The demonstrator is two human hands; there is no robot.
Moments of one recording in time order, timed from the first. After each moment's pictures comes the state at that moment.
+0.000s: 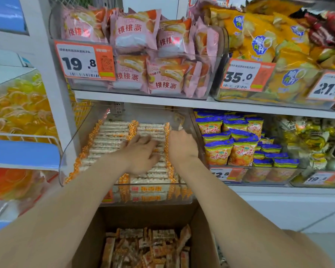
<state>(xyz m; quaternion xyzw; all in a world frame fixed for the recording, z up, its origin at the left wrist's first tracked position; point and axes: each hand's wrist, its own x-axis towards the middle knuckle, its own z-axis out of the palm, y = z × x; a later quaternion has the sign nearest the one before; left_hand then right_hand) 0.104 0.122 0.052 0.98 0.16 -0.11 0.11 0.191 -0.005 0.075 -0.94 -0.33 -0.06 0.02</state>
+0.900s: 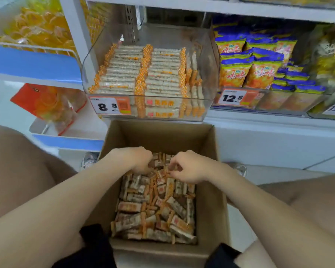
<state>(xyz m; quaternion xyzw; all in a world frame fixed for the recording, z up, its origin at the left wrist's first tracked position) -0.036 0.034 -0.072 0.92 0.14 -0.36 0.12 0.068 -0.140 -0.044 -0.79 -0.50 0.36 0.02</state>
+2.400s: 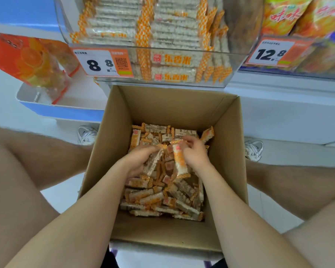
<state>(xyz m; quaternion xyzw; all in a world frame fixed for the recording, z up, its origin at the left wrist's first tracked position) -0.083 0.024 -0.224 0.51 0.45 -0.16 0.72 0.050 -0.132 -0.219 -0.81 -0.06 0.36 0.46</state>
